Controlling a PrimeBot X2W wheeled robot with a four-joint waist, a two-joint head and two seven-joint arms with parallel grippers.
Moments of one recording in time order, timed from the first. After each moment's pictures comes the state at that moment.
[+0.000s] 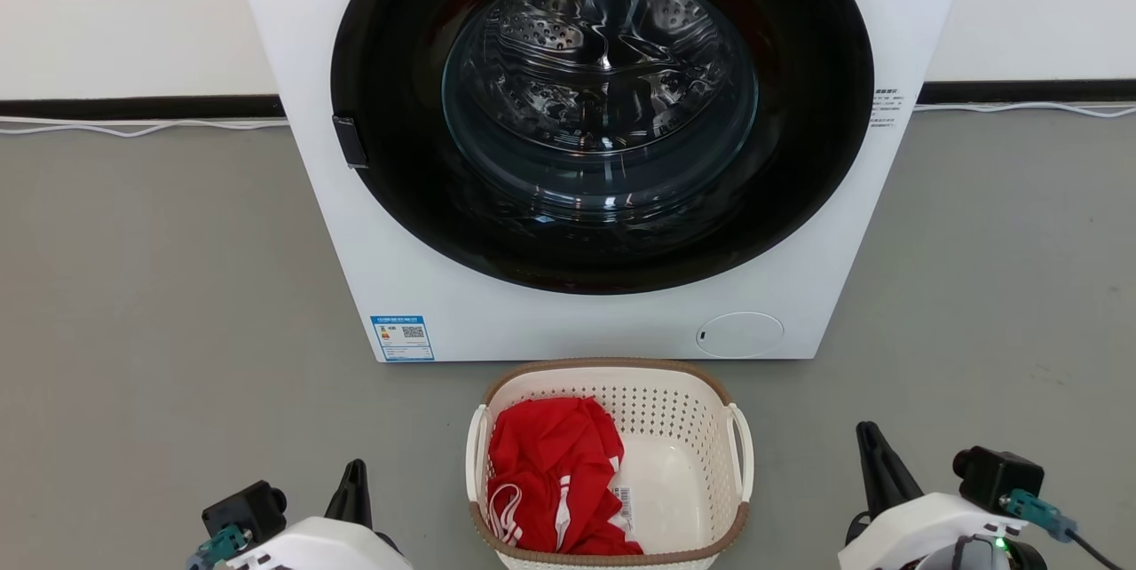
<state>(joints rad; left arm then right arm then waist) -0.09 0.03 -0.10 0.54 -0.60 0.06 -0.17 -0.14 -0.05 -0.01 0.62 0.36 0.12 -0.18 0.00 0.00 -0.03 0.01</state>
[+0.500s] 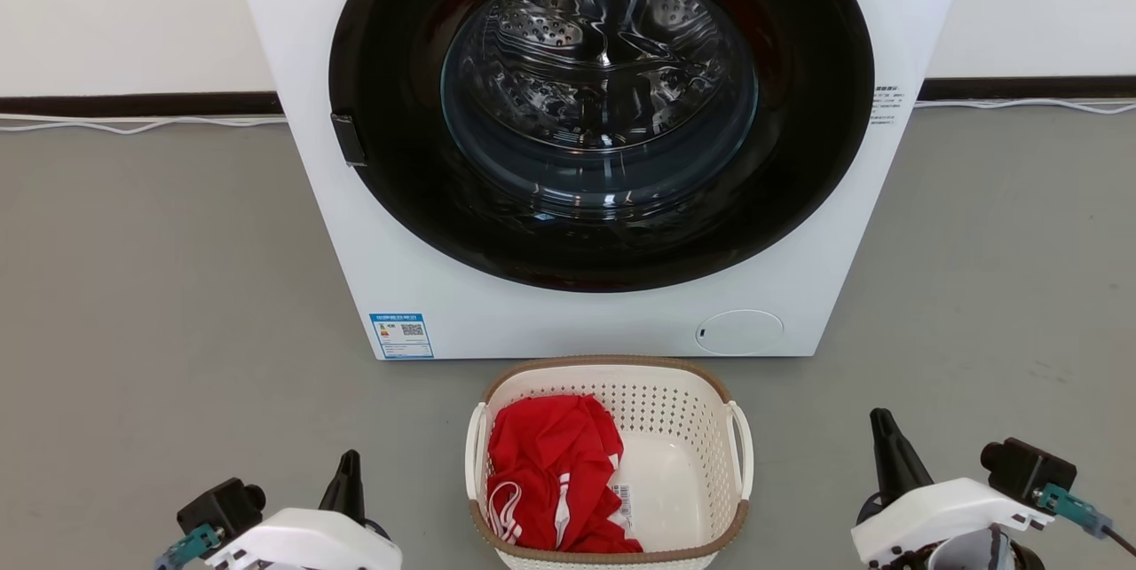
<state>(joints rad) -0.09 0.03 -0.07 0.50 -0.76 0.03 -0.13 -0.14 -0.05 -0.03 0.56 0.56 0.12 -0.13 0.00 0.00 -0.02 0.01</state>
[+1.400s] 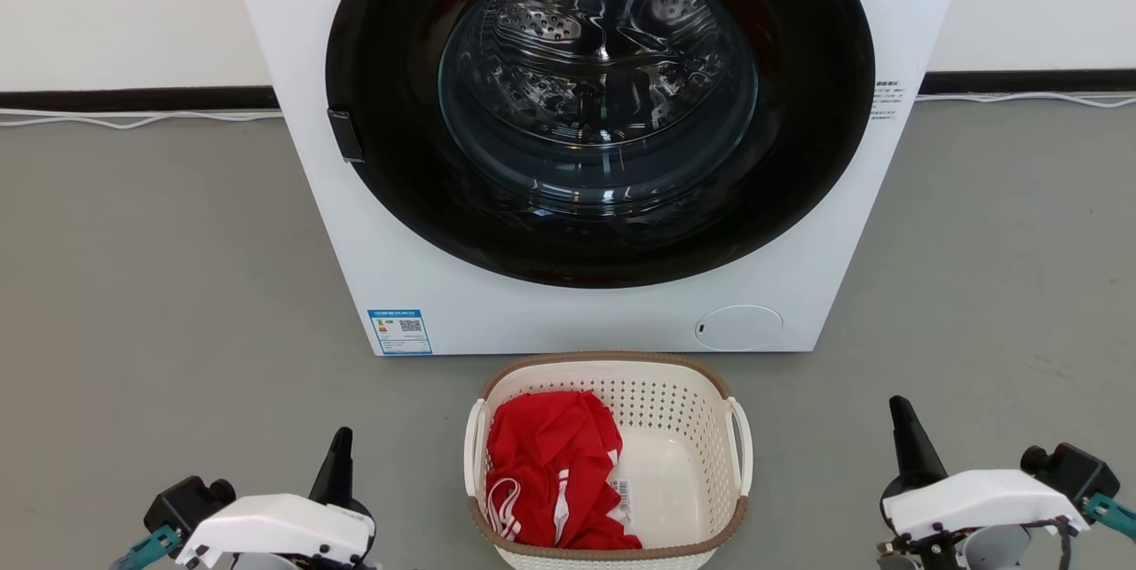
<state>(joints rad) -0.09 0.03 -0.02 0.43 -1.02 -0.01 -0.06 -0.12 -0.05 -0.06 0.47 0.89 0.12 -0.05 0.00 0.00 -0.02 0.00</state>
